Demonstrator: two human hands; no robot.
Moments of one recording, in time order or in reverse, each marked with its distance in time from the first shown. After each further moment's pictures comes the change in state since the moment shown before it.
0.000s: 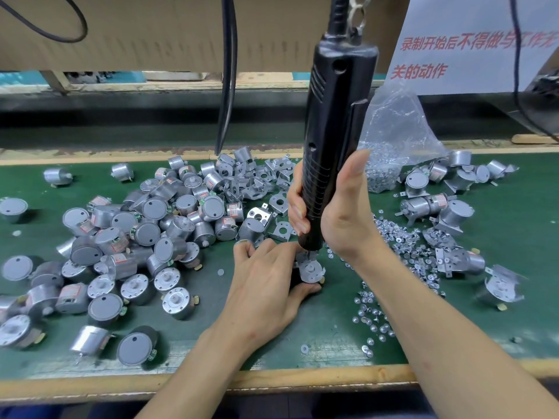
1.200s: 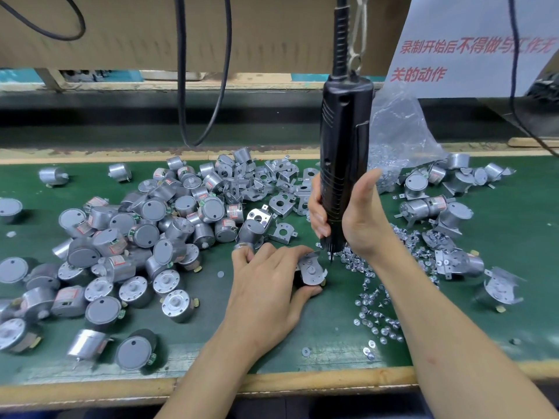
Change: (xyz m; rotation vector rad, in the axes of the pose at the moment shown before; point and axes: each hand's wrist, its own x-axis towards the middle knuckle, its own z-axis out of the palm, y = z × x) left_hand -0.007 -0.001 0.003 -0.001 -0.030 0.006; right_hand -0.005 0.007 -0.029 -0.023 -0.050 0.060
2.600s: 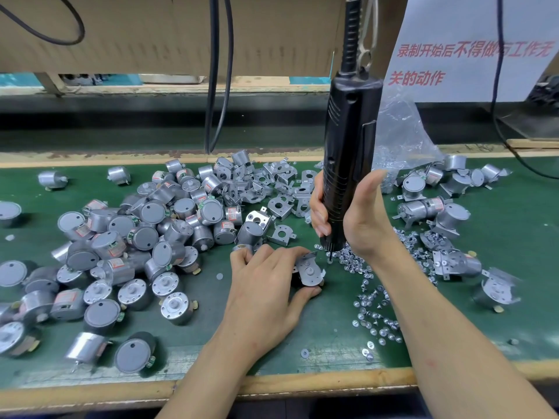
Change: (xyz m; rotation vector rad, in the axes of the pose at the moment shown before) left_hand 0.000 -0.002 0.002 -0.003 0.033 0.007; right_hand -0.002 -0.006 0.002 0.016 0.023 -0.043
